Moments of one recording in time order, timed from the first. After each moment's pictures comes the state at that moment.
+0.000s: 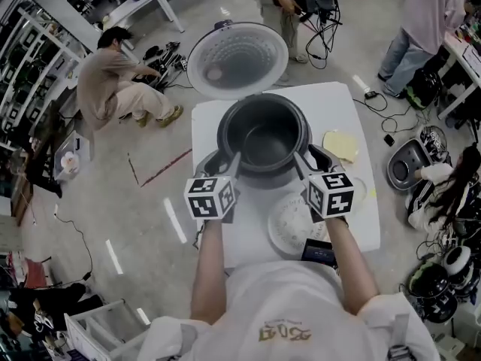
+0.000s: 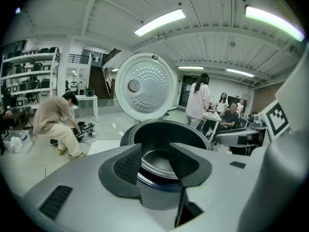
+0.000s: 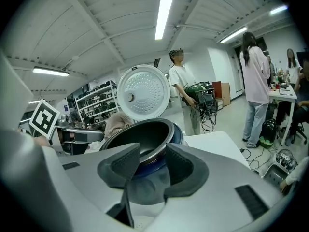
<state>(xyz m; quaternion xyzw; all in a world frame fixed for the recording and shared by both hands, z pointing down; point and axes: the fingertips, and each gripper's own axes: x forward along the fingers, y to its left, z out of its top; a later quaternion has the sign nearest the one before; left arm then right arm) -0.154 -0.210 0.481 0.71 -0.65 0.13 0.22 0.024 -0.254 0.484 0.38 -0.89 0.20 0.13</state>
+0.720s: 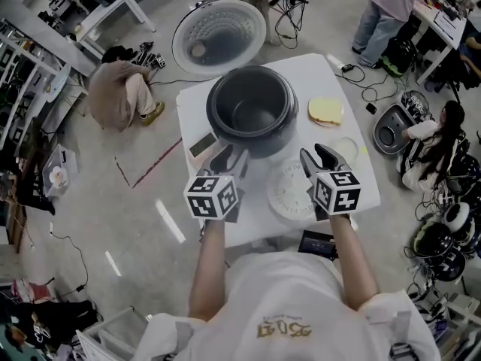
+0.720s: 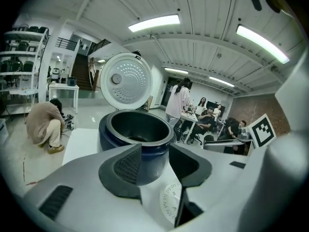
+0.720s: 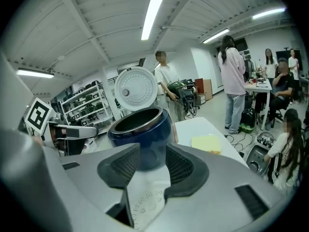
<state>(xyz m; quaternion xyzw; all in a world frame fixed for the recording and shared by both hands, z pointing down) -0.106 -0.135 0.479 0.79 -0.55 0.10 0.25 0.072 -0.156 0.500 0.46 -0.85 0.23 0.14</state>
